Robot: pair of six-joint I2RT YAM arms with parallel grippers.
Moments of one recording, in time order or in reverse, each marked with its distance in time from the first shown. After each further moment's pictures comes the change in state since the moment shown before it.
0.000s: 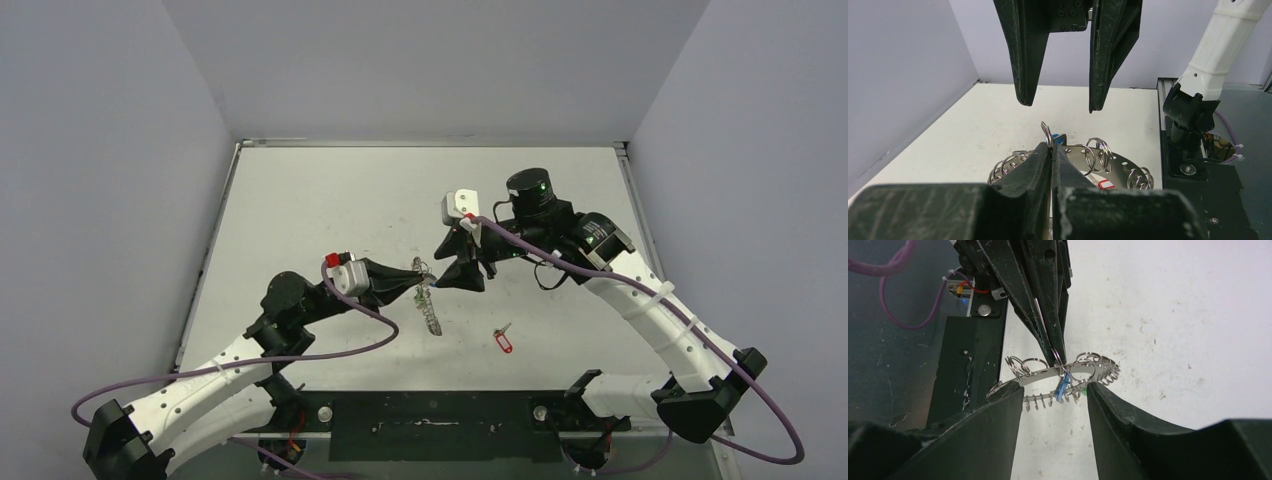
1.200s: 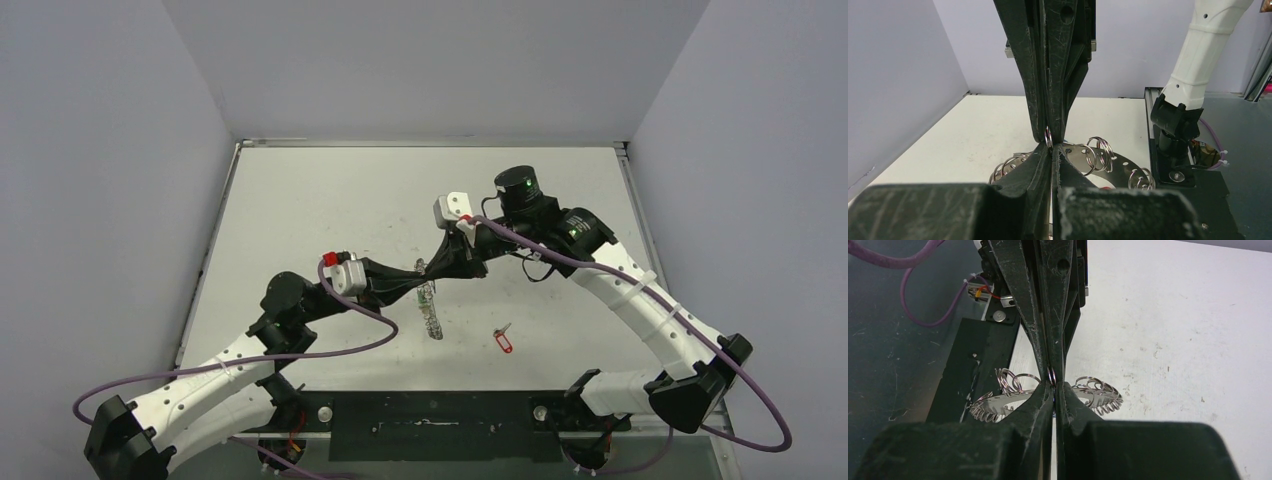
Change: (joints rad) left arm 0.000 0.022 0.000 0.088 0.046 -0.051; right arm 0.000 0.050 -0.026 0.076 -0.157 -0.079
